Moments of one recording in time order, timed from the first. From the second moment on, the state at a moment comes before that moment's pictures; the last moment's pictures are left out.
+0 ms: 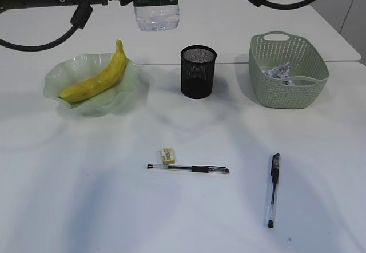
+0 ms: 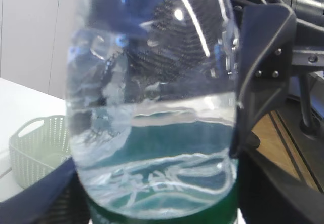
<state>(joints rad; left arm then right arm) -0.19 1.87 -1.41 -1.76 1.09 1.72 0.19 2.05 -2.01 1.36 1.22 -1.26</state>
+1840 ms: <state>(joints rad) -0.19 1.87 -1.41 -1.76 1.08 1.71 0.19 2.05 -2.01 1.36 1.22 -1.26</state>
